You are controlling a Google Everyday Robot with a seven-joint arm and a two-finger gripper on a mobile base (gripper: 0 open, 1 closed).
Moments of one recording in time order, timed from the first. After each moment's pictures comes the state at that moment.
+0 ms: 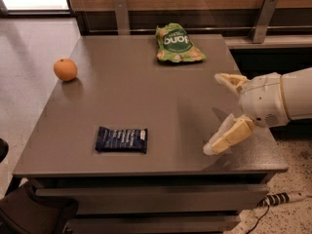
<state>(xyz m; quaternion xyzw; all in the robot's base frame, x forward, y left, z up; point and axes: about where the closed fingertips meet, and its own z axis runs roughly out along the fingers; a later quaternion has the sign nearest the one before) 0.459 -0.128 0.880 -0.57 0.68 0.19 0.41</state>
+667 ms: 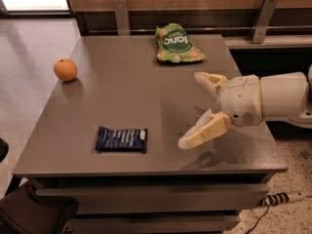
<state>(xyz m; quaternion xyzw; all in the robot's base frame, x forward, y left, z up) 0.464 -0.075 0.891 -0.53 0.66 0.28 0.46</state>
